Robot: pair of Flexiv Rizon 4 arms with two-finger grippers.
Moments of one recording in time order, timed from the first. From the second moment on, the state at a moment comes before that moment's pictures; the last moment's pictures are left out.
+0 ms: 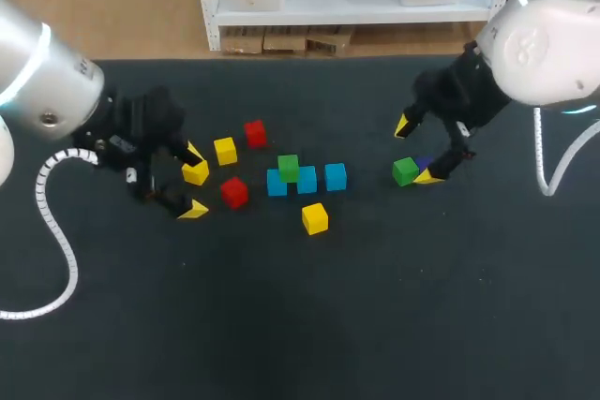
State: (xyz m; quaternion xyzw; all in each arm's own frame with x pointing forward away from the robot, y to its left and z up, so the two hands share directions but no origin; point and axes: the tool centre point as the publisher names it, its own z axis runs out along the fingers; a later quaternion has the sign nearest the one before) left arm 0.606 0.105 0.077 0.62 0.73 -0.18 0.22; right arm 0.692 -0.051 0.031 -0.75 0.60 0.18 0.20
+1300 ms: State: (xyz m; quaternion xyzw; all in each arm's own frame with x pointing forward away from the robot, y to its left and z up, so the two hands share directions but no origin) left arm 0.606 0.105 0.077 0.62 0.73 -0.18 0.22; right arm 0.706 -0.035 -0.006 -0.78 0.55 0.24 0.18
